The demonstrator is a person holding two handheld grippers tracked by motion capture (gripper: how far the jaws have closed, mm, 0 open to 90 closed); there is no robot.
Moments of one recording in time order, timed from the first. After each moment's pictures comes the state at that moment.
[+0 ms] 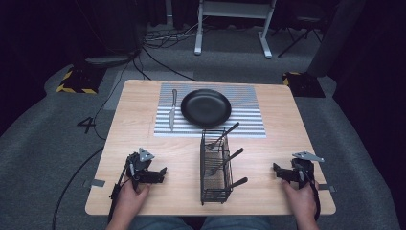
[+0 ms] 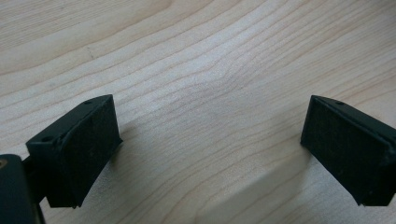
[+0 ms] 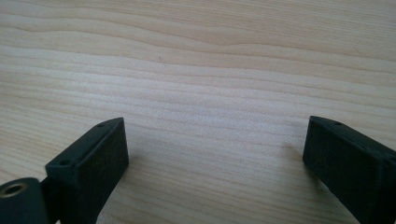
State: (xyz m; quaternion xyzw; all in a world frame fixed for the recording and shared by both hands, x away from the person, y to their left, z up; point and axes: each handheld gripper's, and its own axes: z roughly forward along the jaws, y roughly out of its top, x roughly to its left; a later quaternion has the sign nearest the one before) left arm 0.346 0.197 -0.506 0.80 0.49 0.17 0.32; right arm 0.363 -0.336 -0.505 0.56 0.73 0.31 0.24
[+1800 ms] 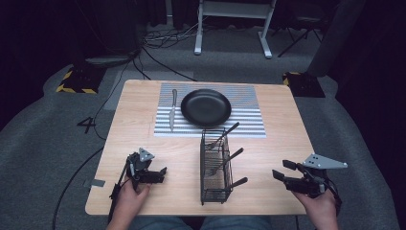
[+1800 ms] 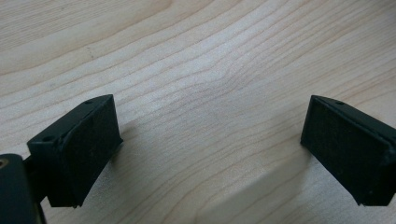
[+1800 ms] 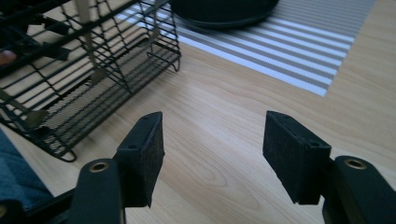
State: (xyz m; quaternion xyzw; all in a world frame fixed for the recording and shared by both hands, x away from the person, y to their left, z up) left arm 0.346 0.196 -0.506 0.80 0.49 0.17 0.31; right arm 0.298 -0.309 -0.401 0.39 0.80 0.44 0.16
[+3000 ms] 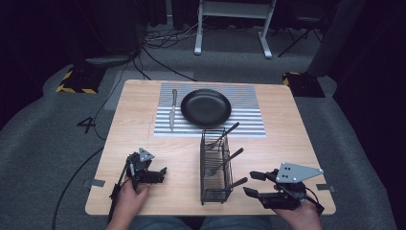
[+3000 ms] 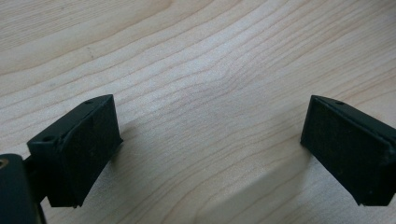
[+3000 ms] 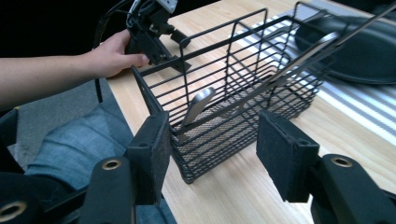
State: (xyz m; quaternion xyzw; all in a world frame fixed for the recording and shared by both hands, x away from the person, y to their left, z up) left arm 0.346 0.196 -0.506 0.80 0.49 0.17 0.31; right arm 0.265 -0.226 -0.368 0.24 0.84 0.47 0.09
